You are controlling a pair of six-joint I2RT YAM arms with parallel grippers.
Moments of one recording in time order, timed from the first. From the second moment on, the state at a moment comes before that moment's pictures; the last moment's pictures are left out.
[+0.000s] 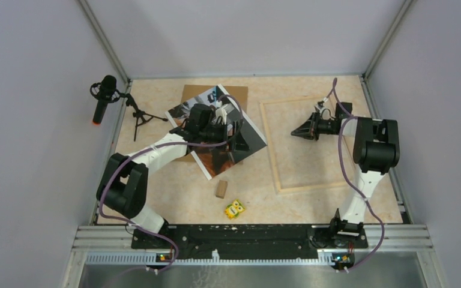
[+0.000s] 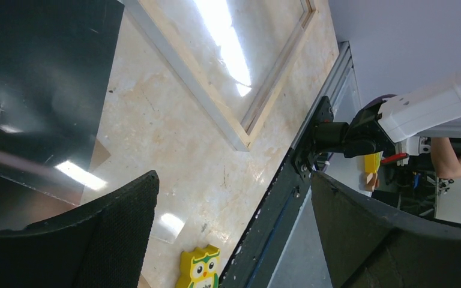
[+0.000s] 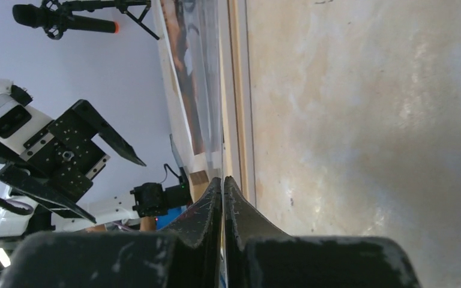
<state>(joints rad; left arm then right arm) -0.48 1.58 1.00 -0.08 0.79 -0.53 -0.12 2.06 1.15 -0.09 -1.15 0.47</state>
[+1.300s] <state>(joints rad) -0.90 1.55 0.99 -0.08 0.15 -0.81 -0.27 1.45 1.32 -0.54 -0.70 0.49</state>
